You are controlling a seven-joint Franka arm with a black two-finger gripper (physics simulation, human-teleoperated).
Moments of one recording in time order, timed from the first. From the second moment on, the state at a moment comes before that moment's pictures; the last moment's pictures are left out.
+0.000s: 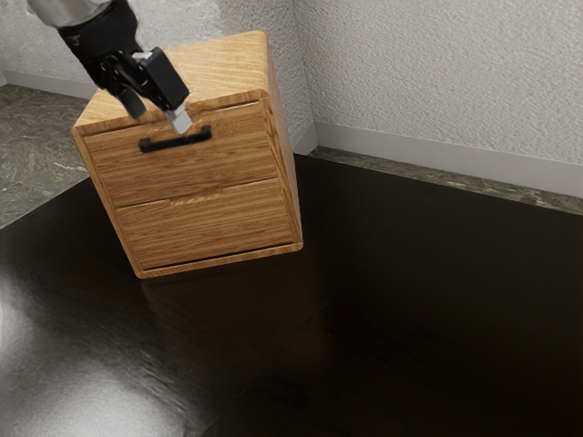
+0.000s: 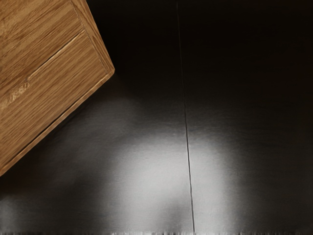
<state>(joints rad) -0.02 -0.06 0.10 -1.19 0.01 1.41 0.13</state>
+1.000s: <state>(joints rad) 0.04 -0.32 0.13 -1.59 0.06 1.49 0.52</state>
